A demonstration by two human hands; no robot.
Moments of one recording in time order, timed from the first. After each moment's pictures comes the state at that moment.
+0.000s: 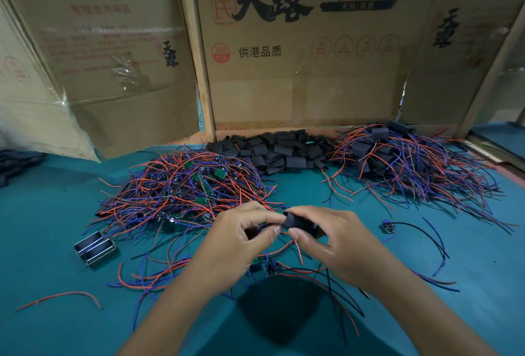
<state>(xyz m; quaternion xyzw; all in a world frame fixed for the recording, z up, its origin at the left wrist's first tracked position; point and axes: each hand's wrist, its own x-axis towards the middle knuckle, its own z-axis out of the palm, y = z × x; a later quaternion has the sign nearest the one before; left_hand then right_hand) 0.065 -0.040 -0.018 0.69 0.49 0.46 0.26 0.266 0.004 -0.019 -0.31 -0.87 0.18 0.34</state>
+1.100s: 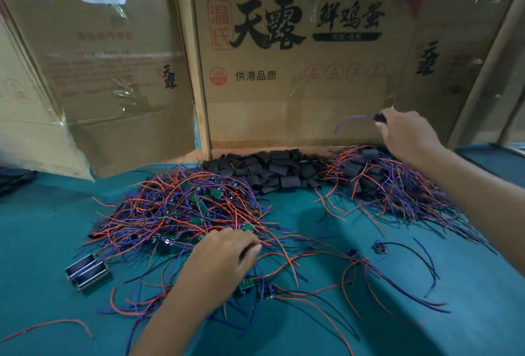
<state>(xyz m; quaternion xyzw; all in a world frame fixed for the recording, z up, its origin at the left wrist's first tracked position) 0.043 -0.034 -0.024 0.77 0.57 0.28 0.00 0.371 0.198 0.093 -0.62 -0.73 -0.14 0.24</state>
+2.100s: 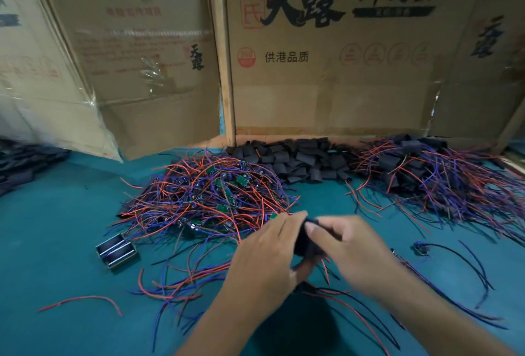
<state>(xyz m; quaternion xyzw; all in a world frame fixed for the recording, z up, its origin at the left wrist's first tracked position) 0.072 -0.038 -0.032 0.76 0.56 0.33 -0.07 0.231 0.016 -0.014 -0.38 -0.78 0.39 0.32</state>
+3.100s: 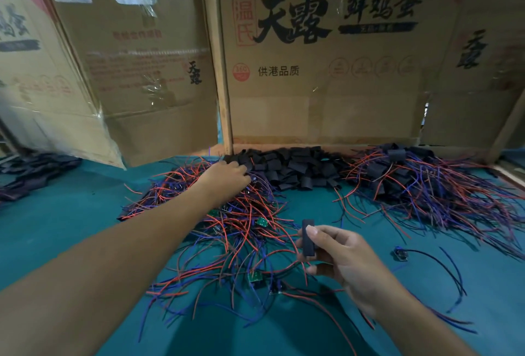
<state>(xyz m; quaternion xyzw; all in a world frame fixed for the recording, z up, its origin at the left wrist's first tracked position) -0.027 0.113 0.006 0.77 0.54 -0.17 -0.29 0.263 0.019 -0.032 -0.35 -0.53 0.67 0.38</state>
